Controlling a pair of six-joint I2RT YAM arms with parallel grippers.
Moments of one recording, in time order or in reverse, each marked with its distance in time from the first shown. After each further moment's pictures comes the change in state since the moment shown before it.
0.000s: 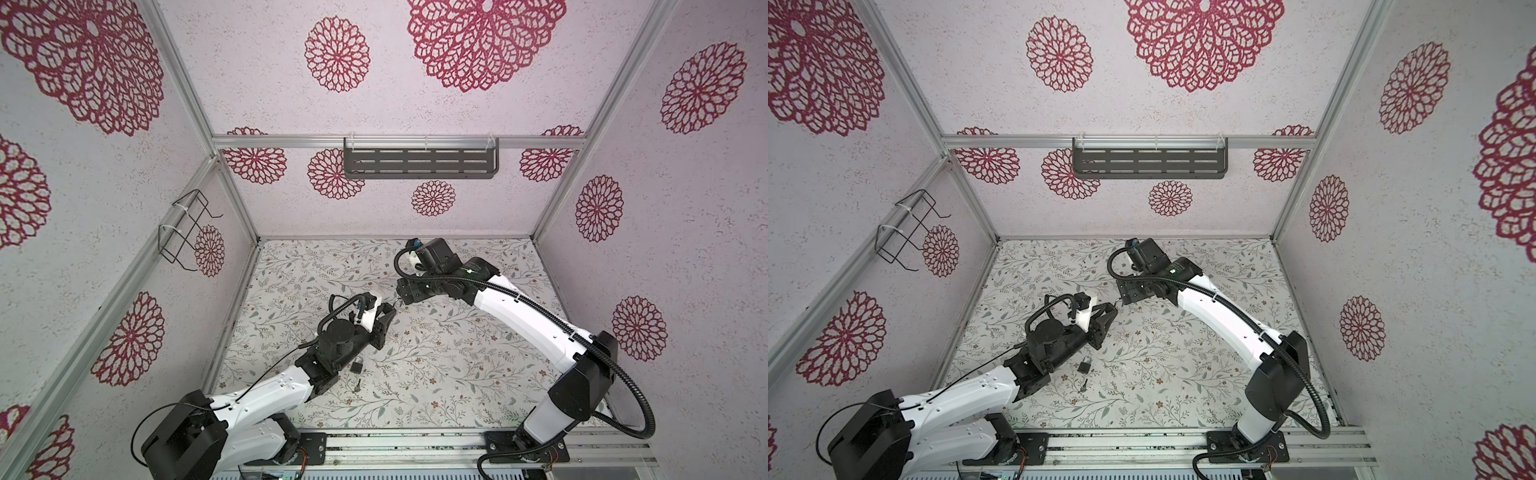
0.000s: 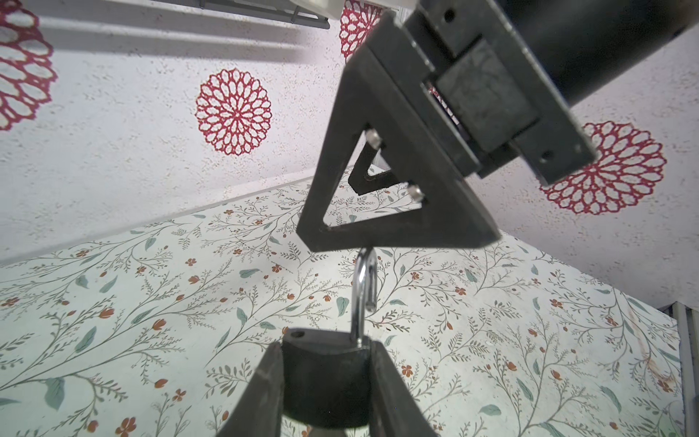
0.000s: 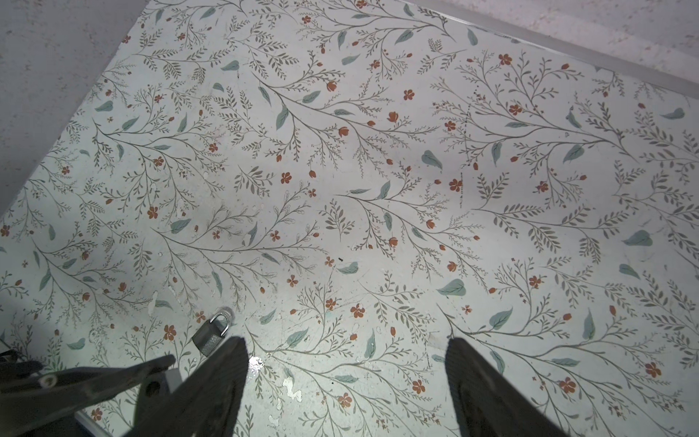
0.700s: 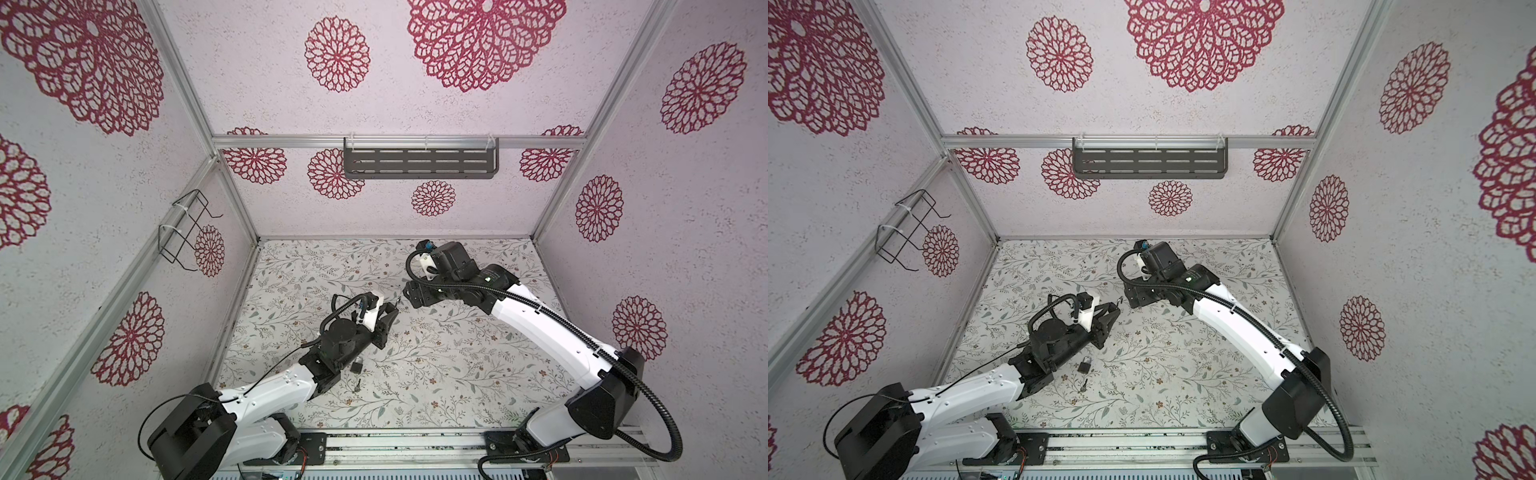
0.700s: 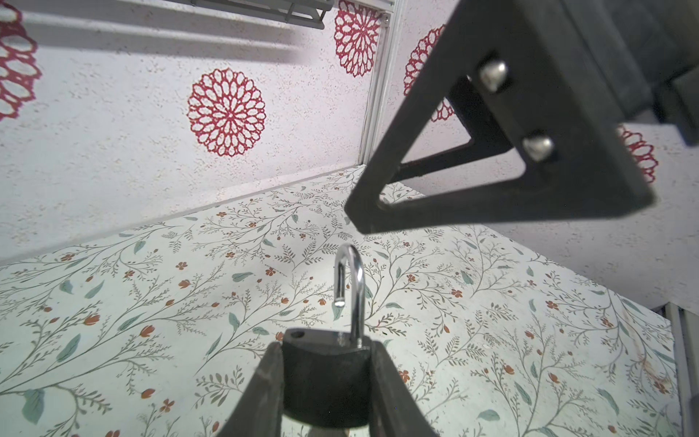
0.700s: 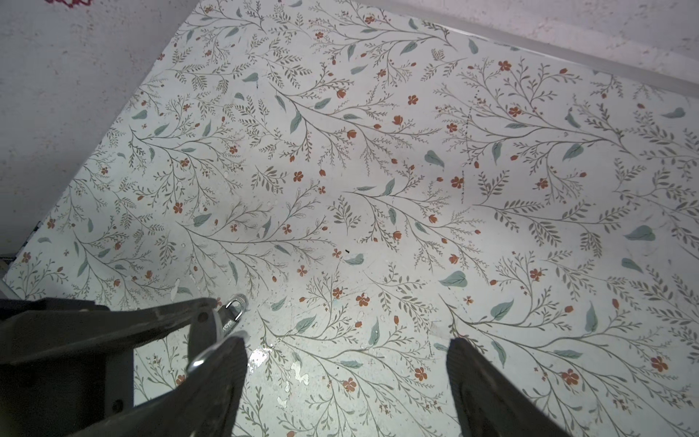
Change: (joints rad) left arm 0.000 0.044 0.000 0.051 0.046 -0.004; right arm -0.035 -0.126 -0.094 0.039 -0.057 -0.008
